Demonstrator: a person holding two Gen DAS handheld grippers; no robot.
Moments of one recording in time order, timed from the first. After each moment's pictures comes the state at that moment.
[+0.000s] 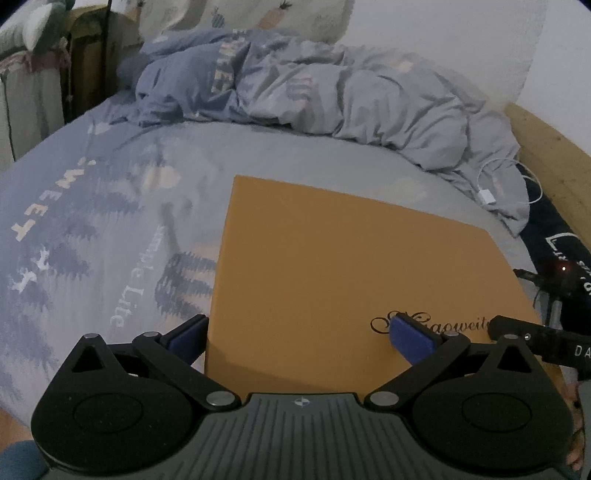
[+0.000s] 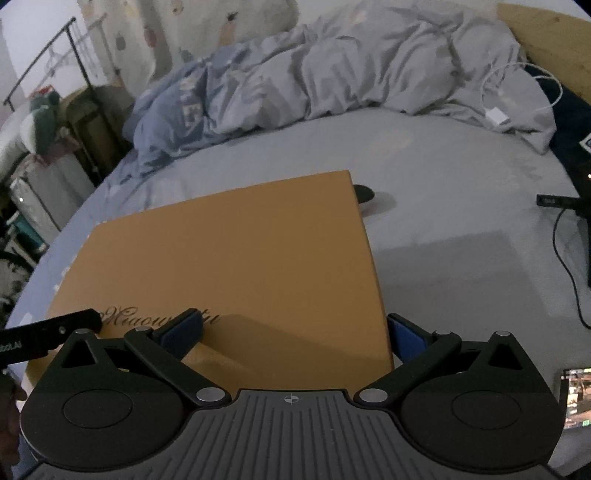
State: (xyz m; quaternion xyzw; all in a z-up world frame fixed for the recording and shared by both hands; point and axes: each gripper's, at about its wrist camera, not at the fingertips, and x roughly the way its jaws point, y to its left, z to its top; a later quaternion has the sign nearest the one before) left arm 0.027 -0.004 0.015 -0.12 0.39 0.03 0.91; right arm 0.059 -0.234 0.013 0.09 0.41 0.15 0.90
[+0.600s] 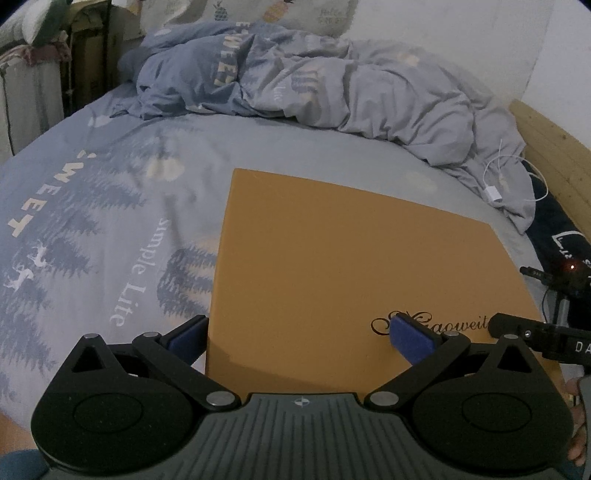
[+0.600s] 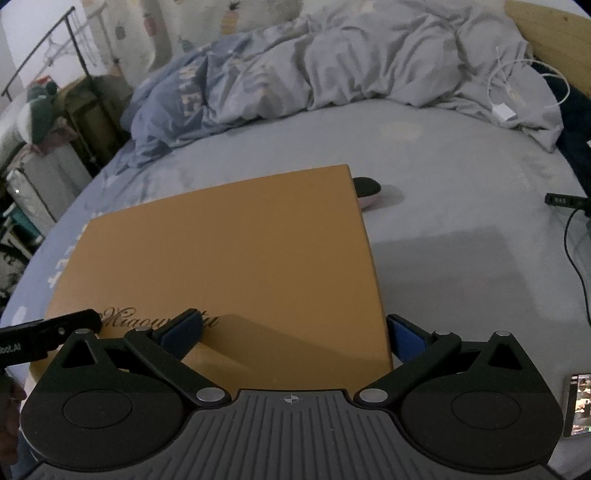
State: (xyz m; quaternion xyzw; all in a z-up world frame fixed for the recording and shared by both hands) left arm 0.031 0.006 0.005 -0.12 0.40 0.03 0.91; right arm 0.069 -0.226 0.005 0.08 0.41 0.15 0.89
